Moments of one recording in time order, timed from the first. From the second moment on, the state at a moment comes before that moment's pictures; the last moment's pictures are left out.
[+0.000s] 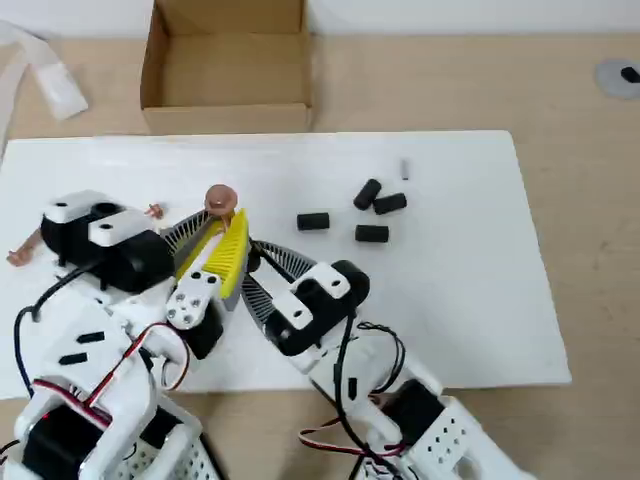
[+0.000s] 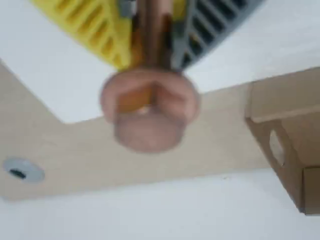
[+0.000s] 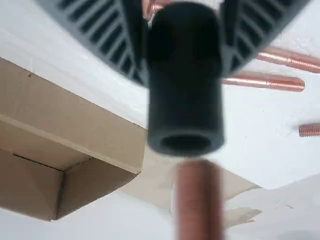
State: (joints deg) left arm 25.9 -88.2 48.7 51.6 -1.7; right arm -49.0 -96.9 95.2 12.8 -6.4
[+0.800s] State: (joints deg) left arm 22.6 -88.6 52.2 51.6 -2.7; right arm -49.0 -96.8 95.3 12.8 -6.4
